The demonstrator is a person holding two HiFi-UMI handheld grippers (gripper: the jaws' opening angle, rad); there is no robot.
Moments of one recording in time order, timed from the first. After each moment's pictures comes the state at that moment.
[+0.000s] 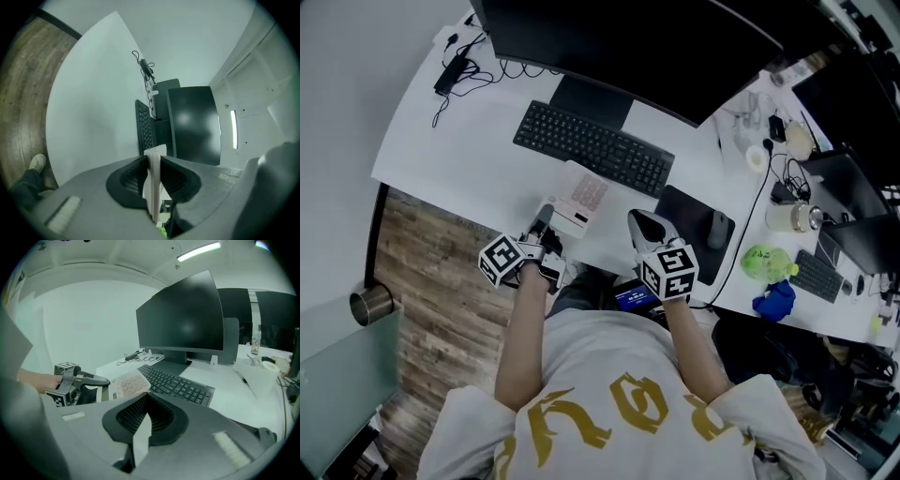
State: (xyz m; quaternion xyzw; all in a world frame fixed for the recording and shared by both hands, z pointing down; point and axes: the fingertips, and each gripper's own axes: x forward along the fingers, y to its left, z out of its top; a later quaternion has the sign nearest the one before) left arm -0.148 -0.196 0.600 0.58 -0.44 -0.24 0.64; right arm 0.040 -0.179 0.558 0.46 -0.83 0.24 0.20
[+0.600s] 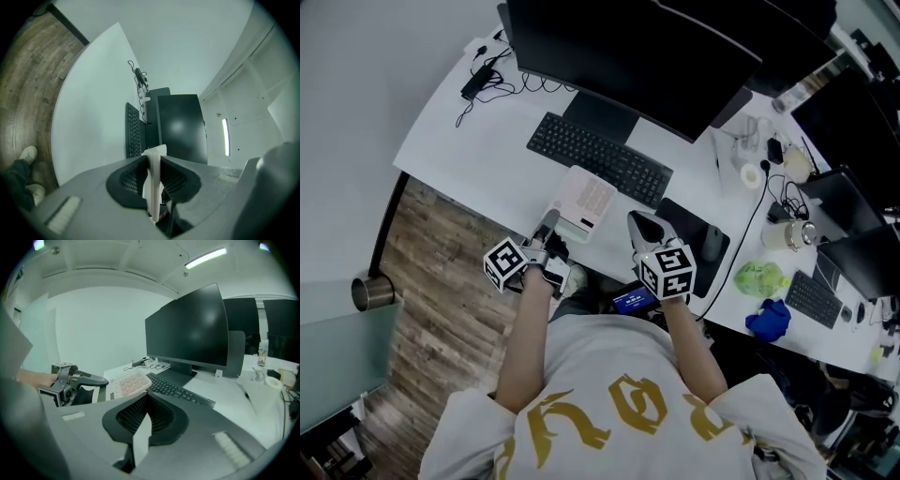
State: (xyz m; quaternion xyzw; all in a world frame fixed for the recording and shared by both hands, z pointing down) left arm -0.133 -0.173 0.552 0.58 -0.45 -0.30 0.61; right arm 0.044 -0.177 0.524 0.43 -0.86 0.19 0.18
